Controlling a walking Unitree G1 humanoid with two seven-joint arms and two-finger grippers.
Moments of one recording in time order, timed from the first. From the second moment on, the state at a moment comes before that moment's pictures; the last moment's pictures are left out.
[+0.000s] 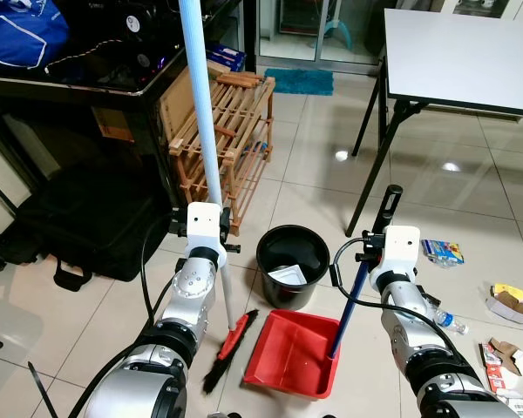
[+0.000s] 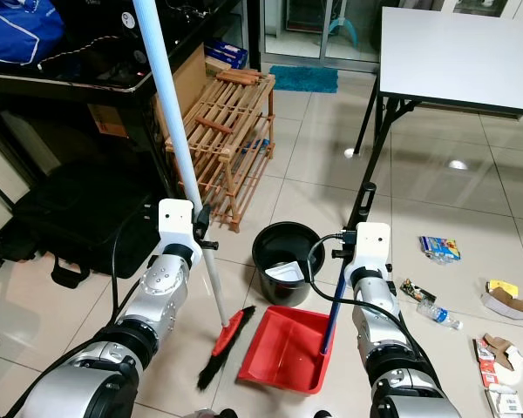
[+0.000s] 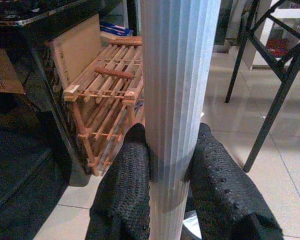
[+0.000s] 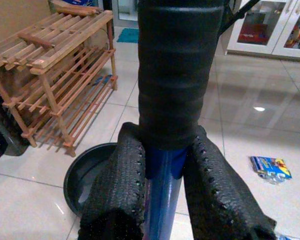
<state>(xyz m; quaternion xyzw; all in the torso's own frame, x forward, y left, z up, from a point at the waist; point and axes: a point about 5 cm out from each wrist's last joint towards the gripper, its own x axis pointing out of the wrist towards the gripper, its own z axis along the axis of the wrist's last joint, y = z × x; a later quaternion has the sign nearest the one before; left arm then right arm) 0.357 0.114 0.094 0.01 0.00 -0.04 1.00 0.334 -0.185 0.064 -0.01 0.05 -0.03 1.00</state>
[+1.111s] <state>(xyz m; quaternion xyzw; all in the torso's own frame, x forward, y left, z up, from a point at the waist) 0.358 0.112 0.095 0.00 0.01 -0.06 1.00 0.342 -0.174 0.076 0.02 0.03 -0.02 1.00</state>
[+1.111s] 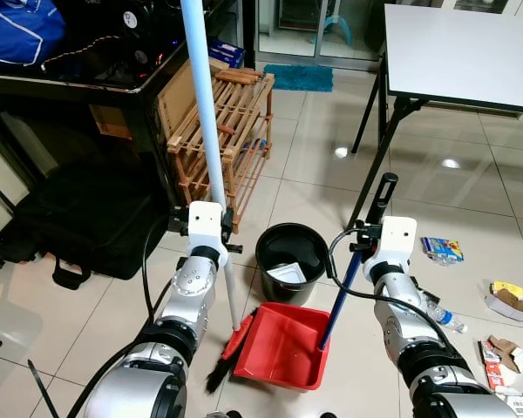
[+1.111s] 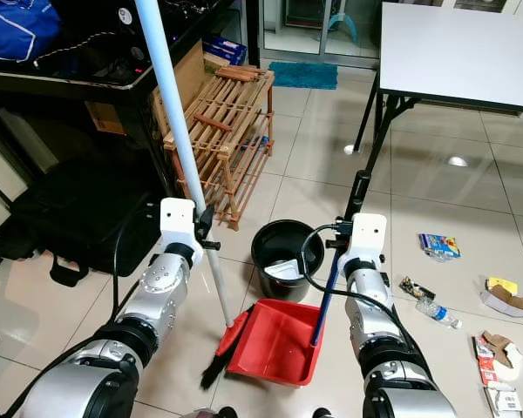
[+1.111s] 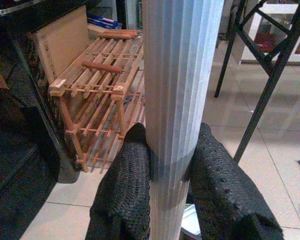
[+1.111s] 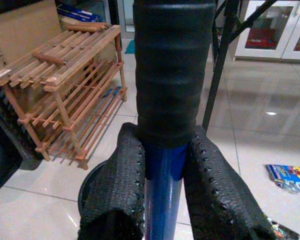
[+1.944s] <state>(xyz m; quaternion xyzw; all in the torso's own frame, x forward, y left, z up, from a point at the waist) 0.358 0.111 0.094 0.01 0.01 -0.07 1.00 0.340 -0.203 0.082 -0.03 0.02 -0.05 1.00</state>
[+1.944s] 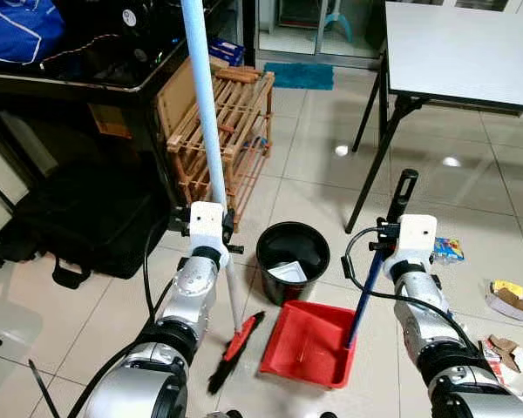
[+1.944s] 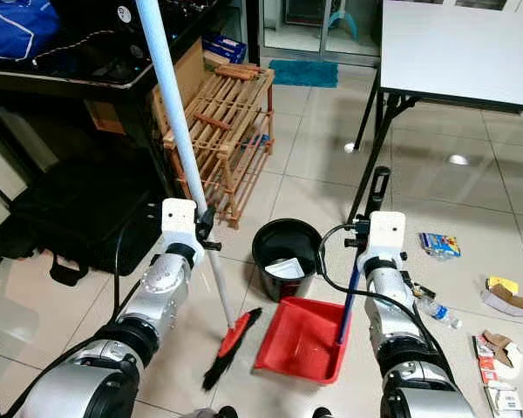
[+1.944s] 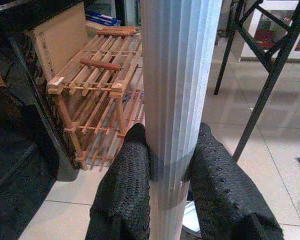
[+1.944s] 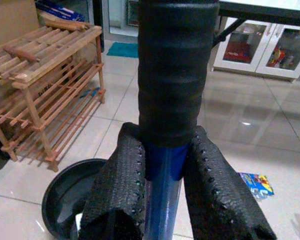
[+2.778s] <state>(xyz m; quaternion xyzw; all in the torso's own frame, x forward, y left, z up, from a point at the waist) 0.358 0.131 0.092 0.03 0.02 -0.07 1.00 0.317 -0.240 0.067 -0.01 0.02 -0.06 1.00</state>
